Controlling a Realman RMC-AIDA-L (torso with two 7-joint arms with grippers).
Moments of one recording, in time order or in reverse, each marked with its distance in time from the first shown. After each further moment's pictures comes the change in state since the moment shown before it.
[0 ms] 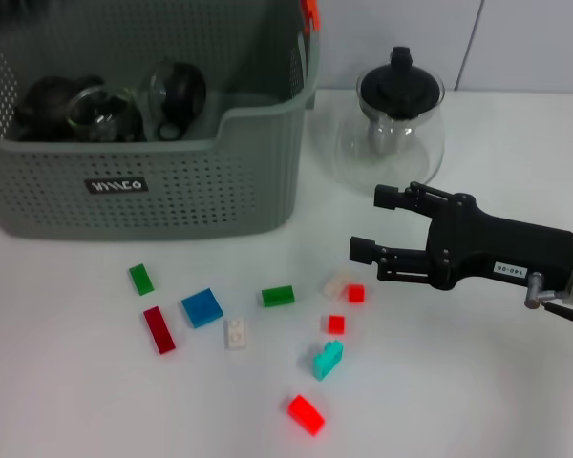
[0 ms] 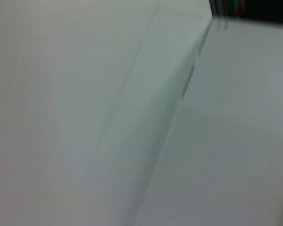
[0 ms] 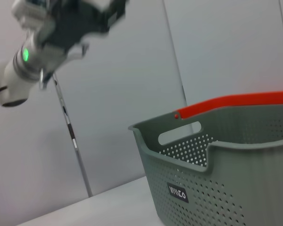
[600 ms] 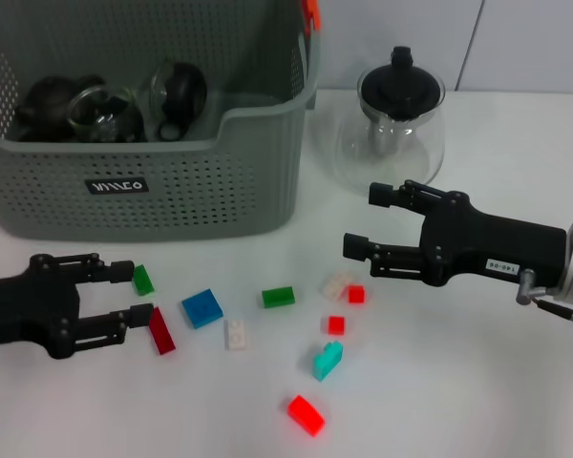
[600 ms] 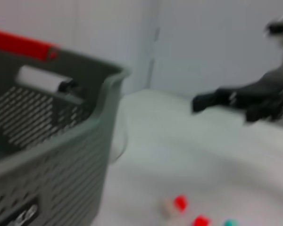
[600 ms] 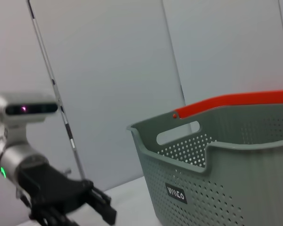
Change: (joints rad) left arm 0.173 -0.145 0.030 -0.015 0.566 -0.119 0.559; right arm 0.010 0.008 0.000 0.003 -0.002 0.017 0.007
